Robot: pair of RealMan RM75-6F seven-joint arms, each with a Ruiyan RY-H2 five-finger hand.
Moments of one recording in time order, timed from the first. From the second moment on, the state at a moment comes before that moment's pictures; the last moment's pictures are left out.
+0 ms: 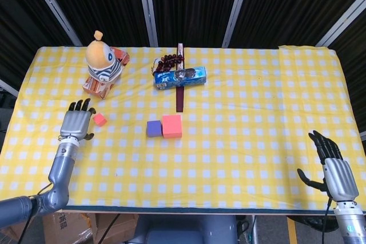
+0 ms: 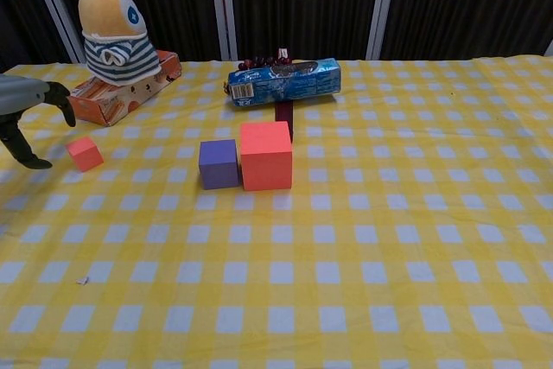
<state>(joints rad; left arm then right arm) -0.70 -1.42 -0.15 -1.49 0.70 1.05 0.73 0.09 -1.08 0.06 -1.71 -1.49 1.43 0.24</state>
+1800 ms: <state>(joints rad) -0.79 -1.50 -0.03 -1.01 1.25 0.71 0.31 0.08 -1.08 0.07 -1.70 -1.49 1.44 0.24</state>
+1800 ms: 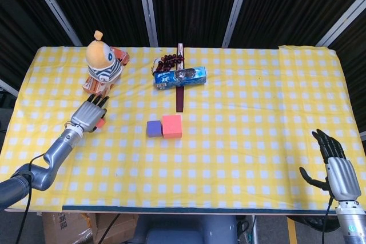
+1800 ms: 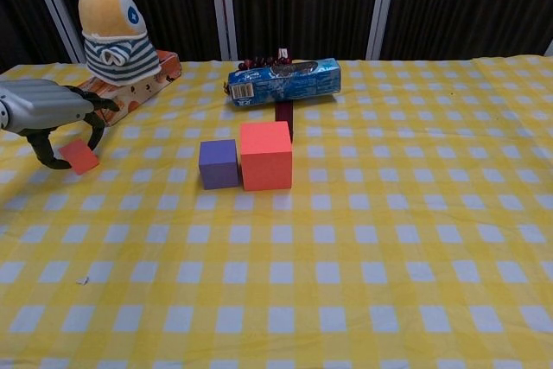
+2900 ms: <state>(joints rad) -0.86 -1.50 -0.19 -1.60 0.43 1.07 0.85 0.08 -1.08 0.06 -1.70 -1.49 1.44 0.24</state>
